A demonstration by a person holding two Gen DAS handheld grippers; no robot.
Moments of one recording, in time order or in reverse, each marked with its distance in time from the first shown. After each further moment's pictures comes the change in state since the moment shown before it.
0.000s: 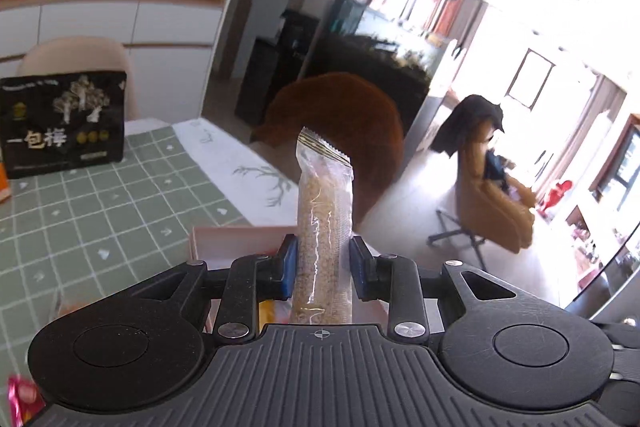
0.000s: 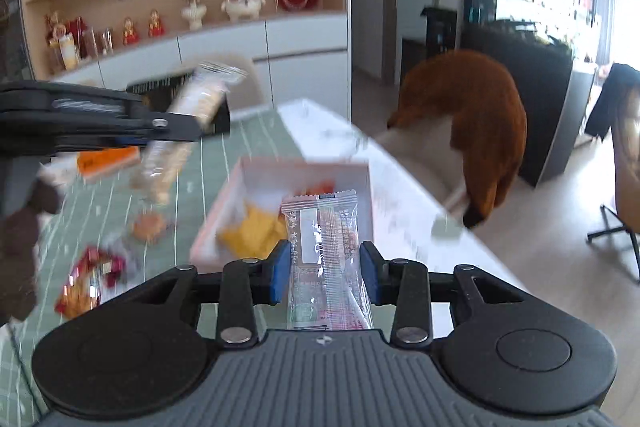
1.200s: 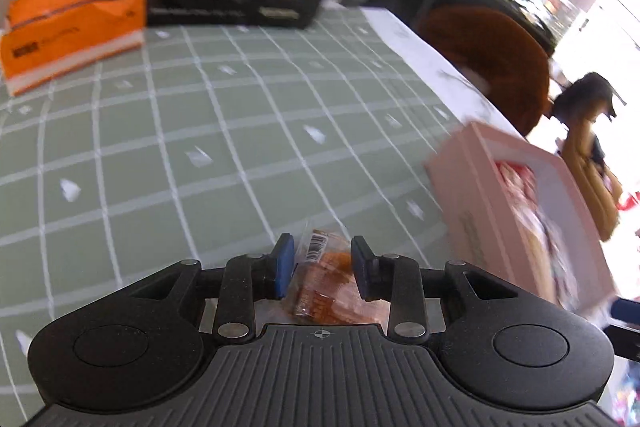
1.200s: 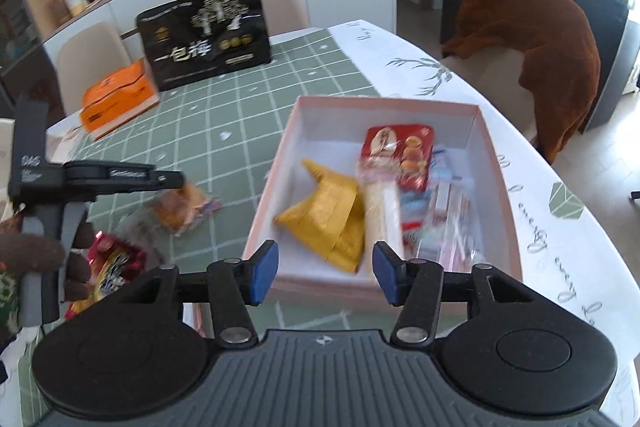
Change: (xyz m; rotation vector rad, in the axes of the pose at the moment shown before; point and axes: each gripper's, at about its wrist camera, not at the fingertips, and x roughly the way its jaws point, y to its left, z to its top) left arm 0.050 0.213 -0.073 -0.202 0.235 0.223; right arm 0.121 0.075 -0.001 -0.002 0.257 0.105
